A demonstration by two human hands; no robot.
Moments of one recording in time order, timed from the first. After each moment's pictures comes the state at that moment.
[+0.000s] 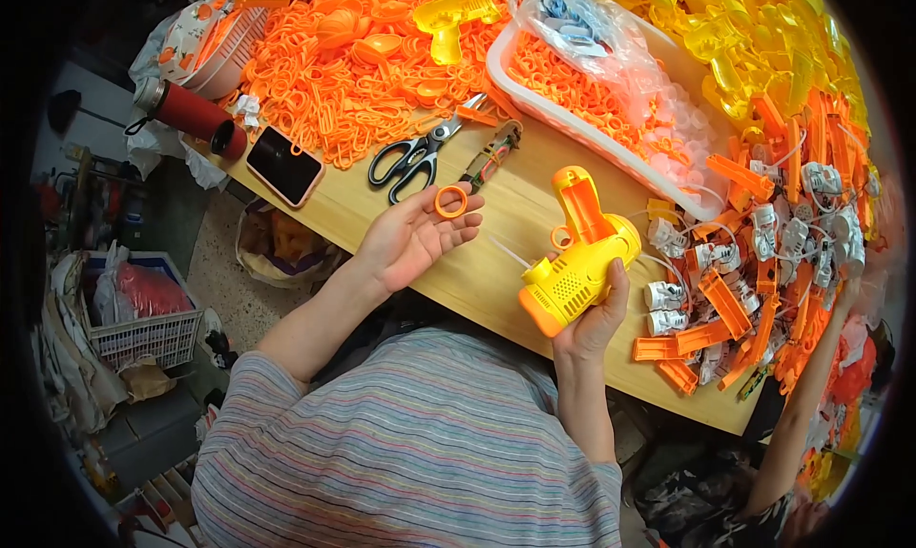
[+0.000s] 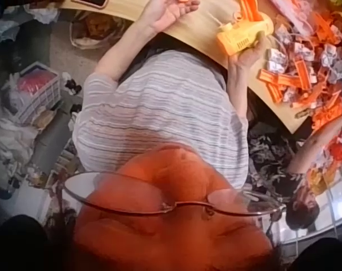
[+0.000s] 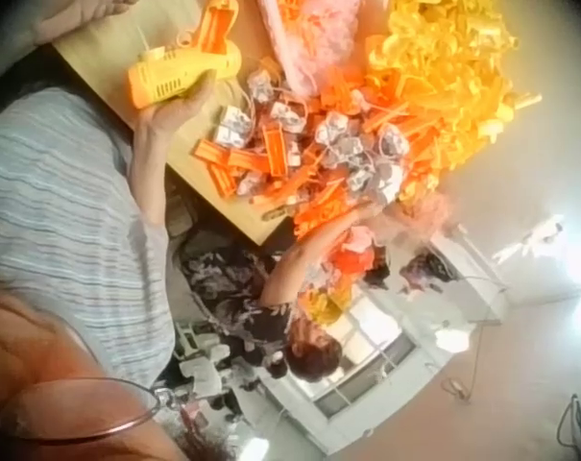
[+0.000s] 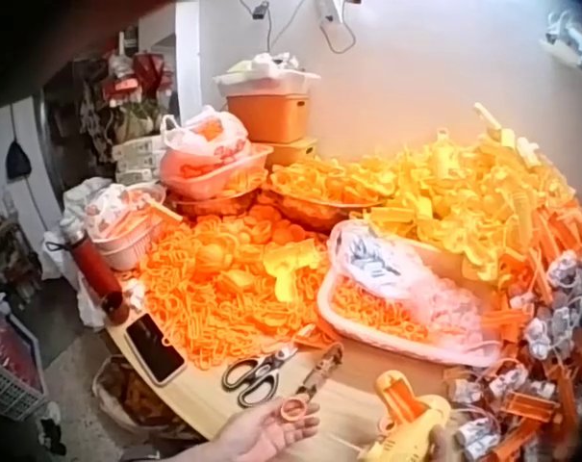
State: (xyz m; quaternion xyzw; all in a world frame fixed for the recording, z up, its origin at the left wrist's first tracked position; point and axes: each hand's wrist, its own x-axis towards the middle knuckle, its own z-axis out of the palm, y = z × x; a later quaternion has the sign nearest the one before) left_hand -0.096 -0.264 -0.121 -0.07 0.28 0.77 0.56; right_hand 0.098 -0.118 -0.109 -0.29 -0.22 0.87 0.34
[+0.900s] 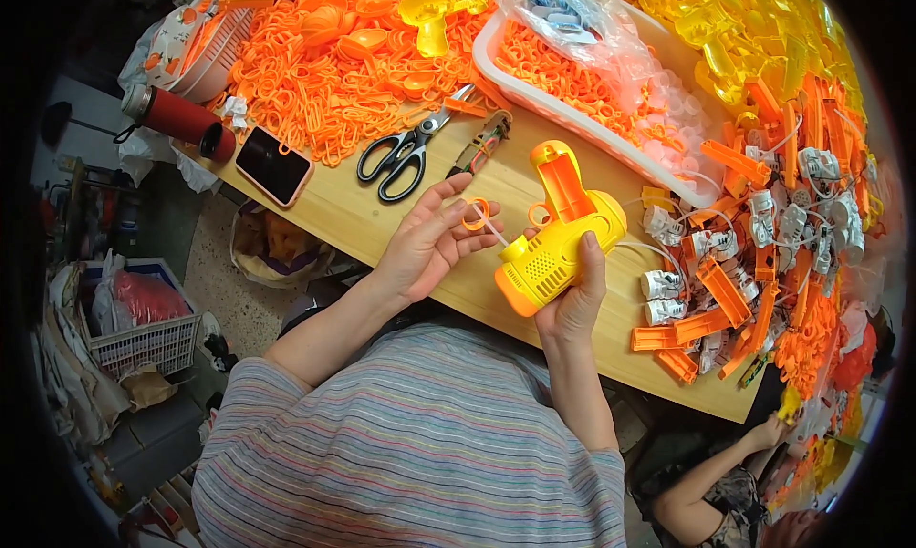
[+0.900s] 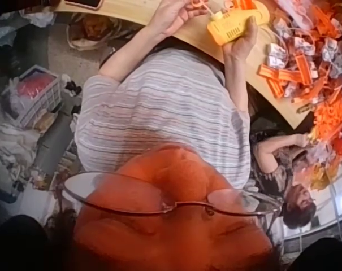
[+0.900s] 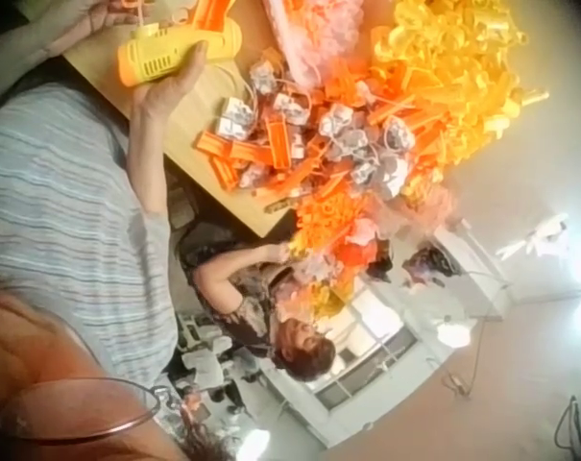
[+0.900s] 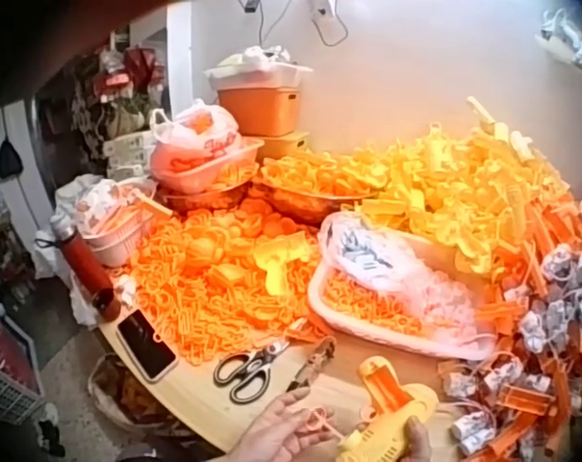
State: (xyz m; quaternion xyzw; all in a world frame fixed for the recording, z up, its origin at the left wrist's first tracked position) left_hand -0.062 -0.247 -0.129 0.03 0.31 0.80 0.51; right_hand 0.077 -0.126 -0.106 -0.28 -0.27 0.86 0.33
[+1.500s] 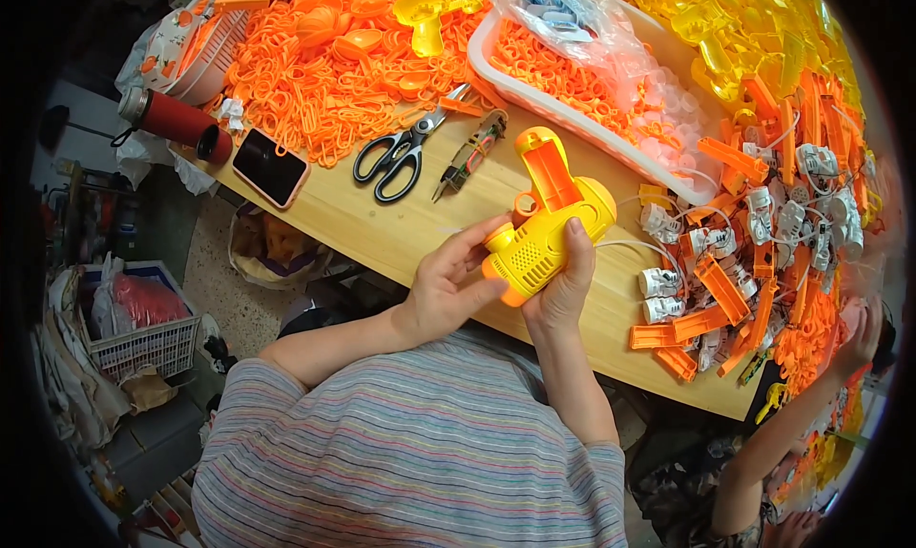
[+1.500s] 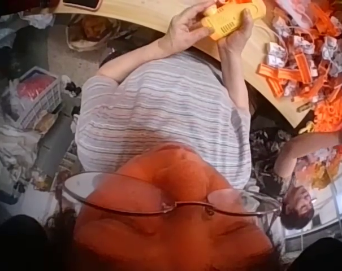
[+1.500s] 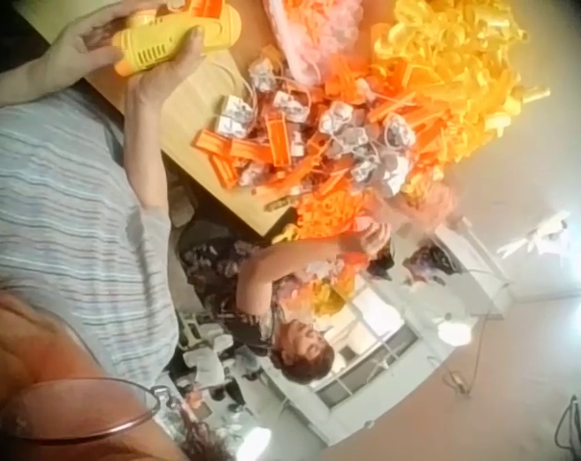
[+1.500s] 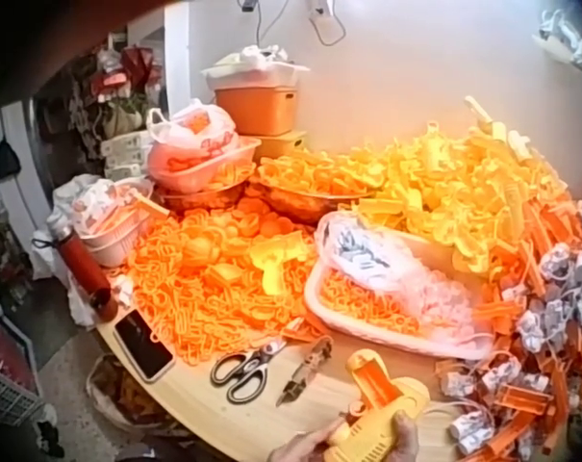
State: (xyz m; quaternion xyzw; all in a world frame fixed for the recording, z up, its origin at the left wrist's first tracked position) left_hand -0.014 -0.249 -0.129 0.34 0.51 0.73 0.30; right_hand 0.059 -0.128 -0.107 -0.24 -0.29 0.86 0.33
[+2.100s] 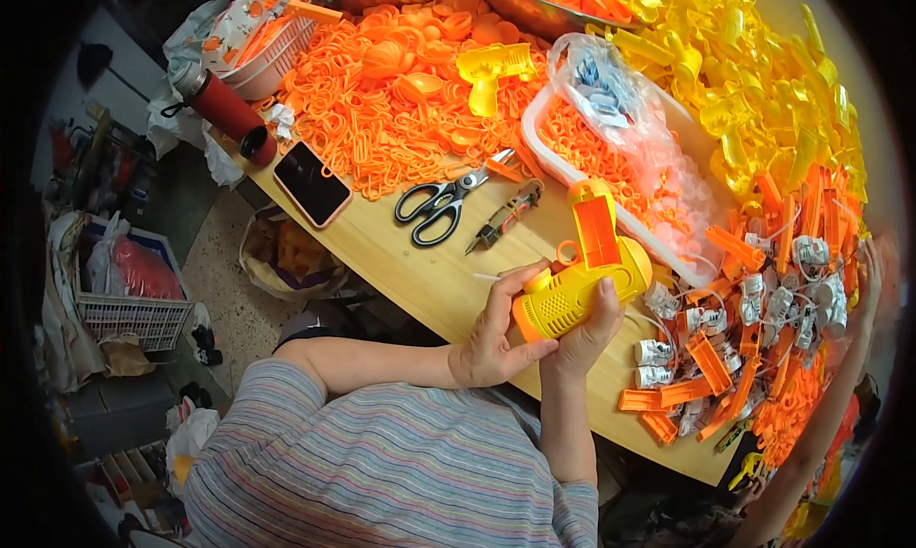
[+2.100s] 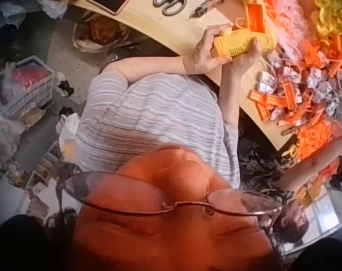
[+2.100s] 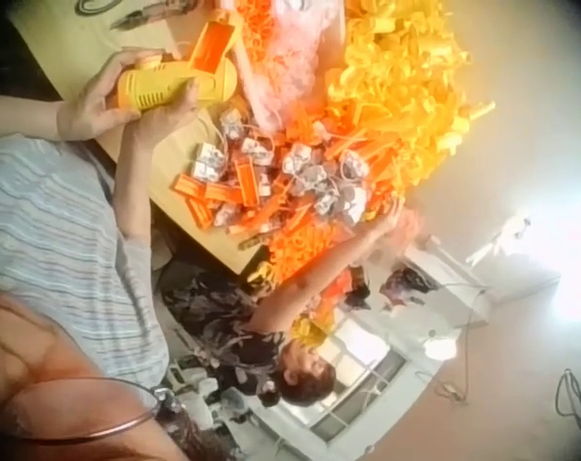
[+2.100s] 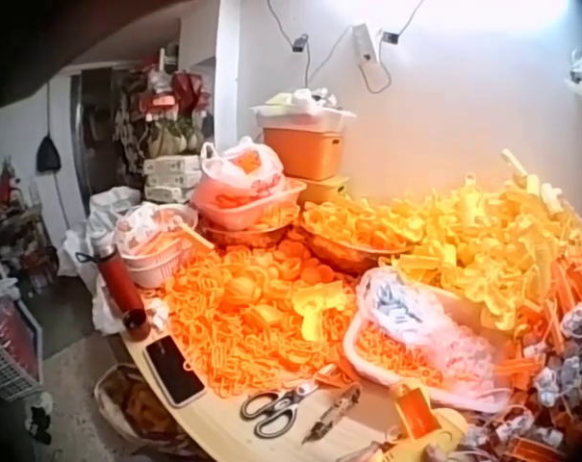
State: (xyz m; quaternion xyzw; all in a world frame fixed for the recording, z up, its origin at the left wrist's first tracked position) left_hand 0.001 -0.222 -0.122 0.41 0.53 0.72 0.14; right_hand 0.047 -0.123 -0.086 -0.25 -0.38 0.79 0.40
